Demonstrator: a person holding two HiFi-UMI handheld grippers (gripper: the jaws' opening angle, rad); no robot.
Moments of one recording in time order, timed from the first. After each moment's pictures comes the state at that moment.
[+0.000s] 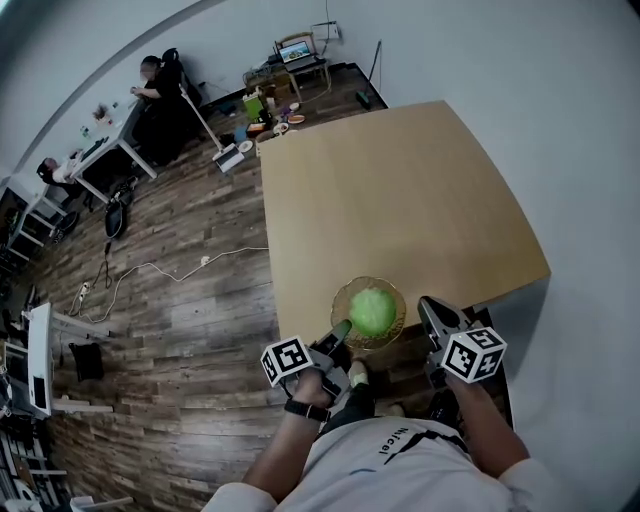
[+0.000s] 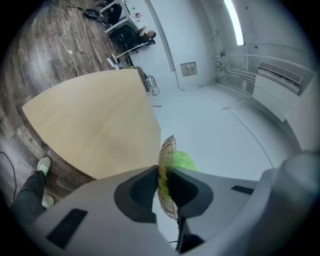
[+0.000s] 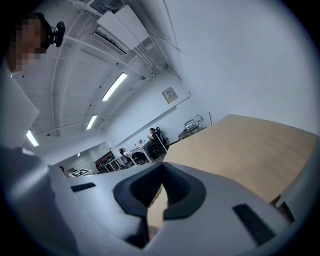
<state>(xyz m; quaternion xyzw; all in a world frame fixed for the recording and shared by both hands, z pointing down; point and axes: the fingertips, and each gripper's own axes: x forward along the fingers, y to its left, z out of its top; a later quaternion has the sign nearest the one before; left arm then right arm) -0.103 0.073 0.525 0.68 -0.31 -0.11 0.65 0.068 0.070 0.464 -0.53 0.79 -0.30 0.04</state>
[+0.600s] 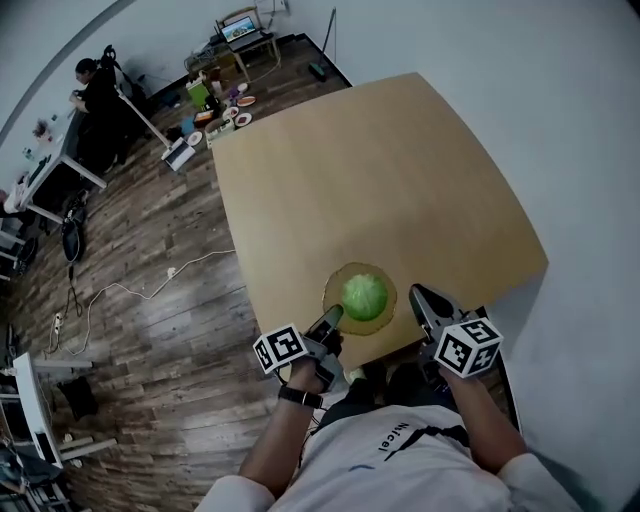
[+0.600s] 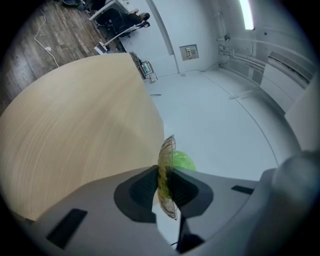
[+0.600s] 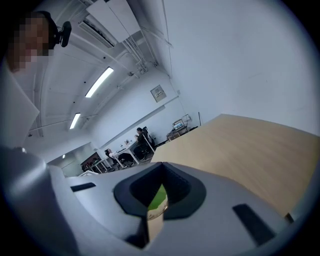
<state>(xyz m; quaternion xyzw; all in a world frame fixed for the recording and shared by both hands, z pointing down) -0.096 -0.069 0.582 0.71 -0.26 -0.04 0.66 0.063 -0.047 0.490 -0.59 0.74 -0.32 0.03</state>
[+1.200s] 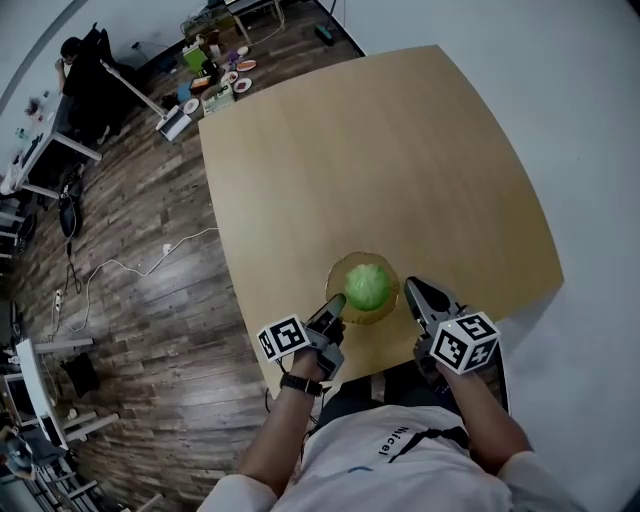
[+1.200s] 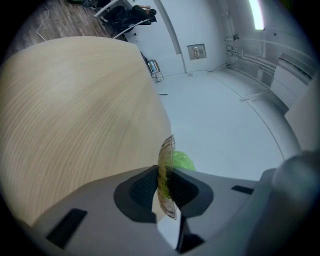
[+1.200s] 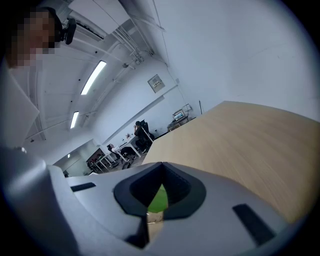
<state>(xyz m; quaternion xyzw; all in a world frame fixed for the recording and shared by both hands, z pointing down) -0.040 -0.147 0.646 0.68 -0.28 -0.04 0.68 0.104 -0.141 0.547 -0.55 0.75 -0.37 0.00</state>
